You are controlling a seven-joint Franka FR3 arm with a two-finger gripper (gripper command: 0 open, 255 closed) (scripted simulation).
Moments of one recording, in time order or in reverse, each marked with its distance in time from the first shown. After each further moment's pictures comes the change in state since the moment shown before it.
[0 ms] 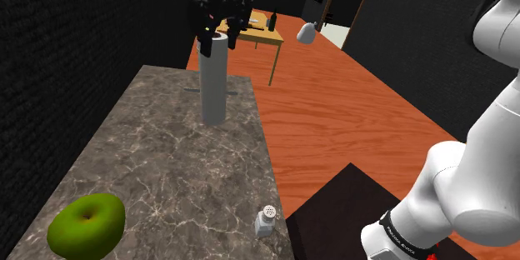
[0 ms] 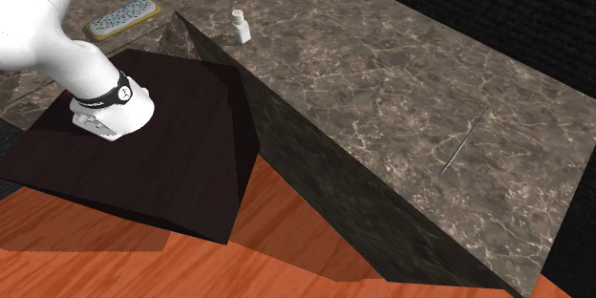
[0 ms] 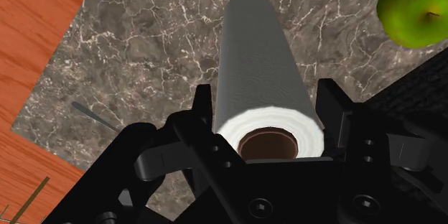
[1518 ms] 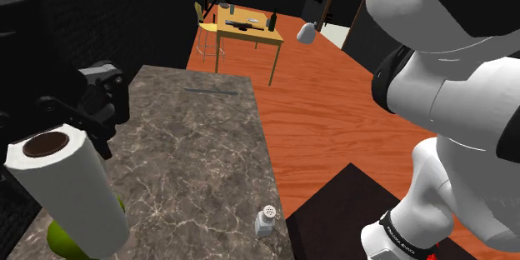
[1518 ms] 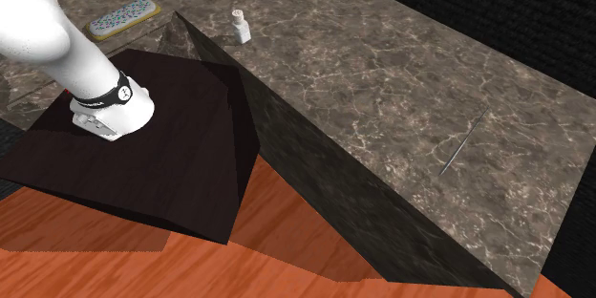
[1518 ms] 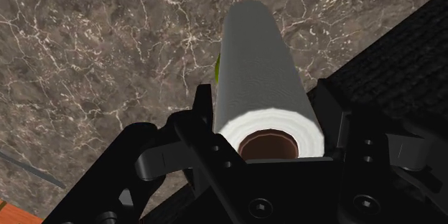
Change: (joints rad) arm 0.489 0.520 0.133 0.624 -0.234 -0.197 0.483
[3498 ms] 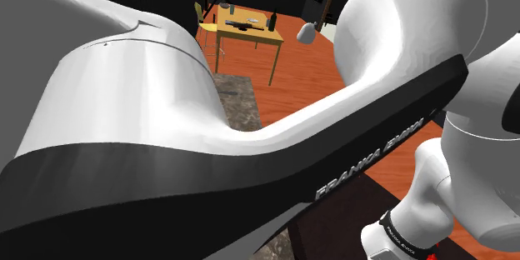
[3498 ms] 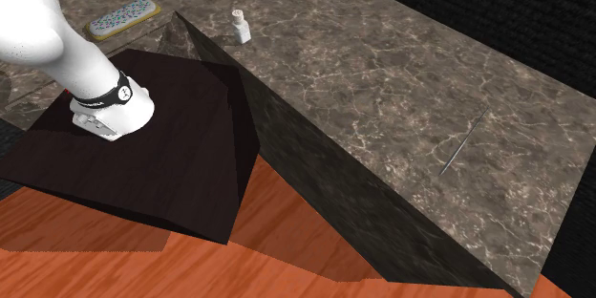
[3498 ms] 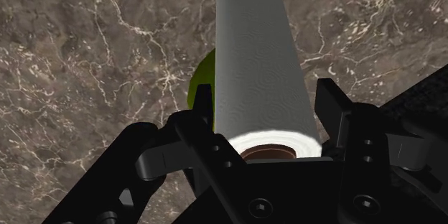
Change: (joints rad) arm -0.112 -0.104 0.012 -0.587 0.024 0.465 0.092
